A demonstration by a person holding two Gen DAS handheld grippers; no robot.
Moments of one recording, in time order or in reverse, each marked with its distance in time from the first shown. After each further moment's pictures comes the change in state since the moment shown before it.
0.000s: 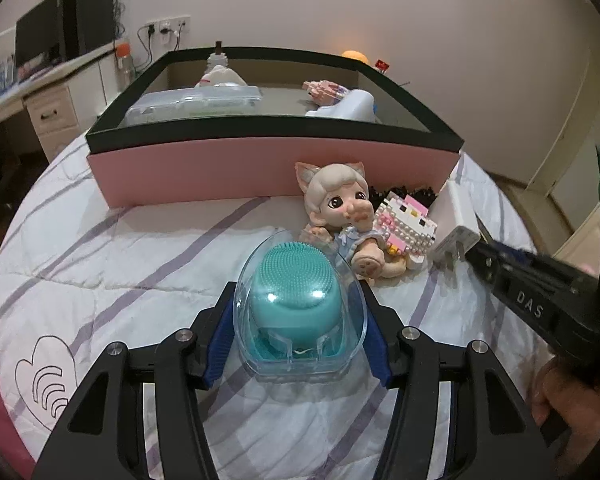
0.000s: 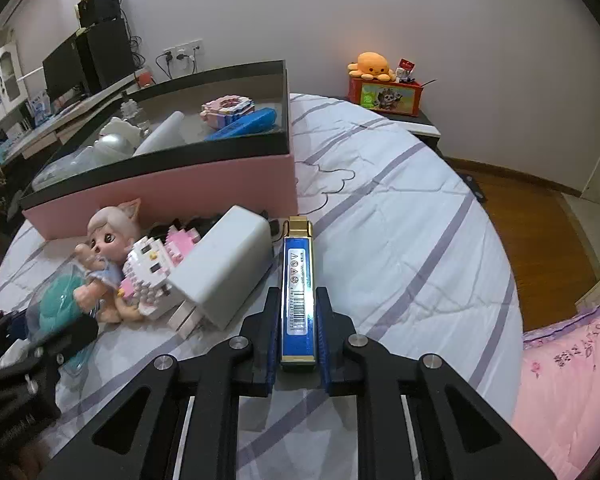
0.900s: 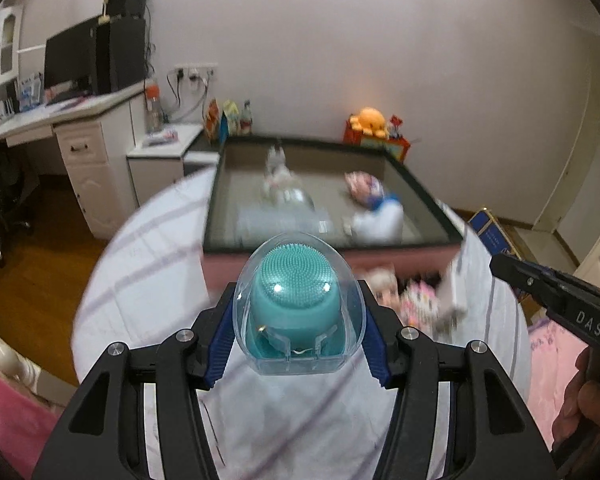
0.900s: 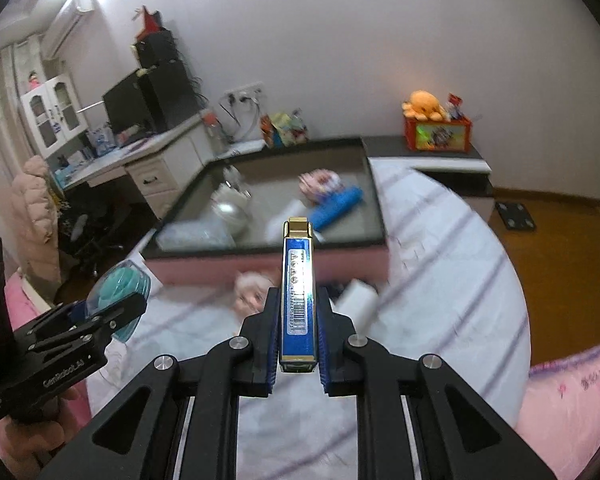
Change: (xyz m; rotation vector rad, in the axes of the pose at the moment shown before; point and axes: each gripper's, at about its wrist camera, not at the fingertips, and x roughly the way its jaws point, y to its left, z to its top) left arm -0.079 0.046 0.049 -0.027 -0.189 0.041; right arm -0.079 0.044 0.043 -0.038 -0.141 0.233
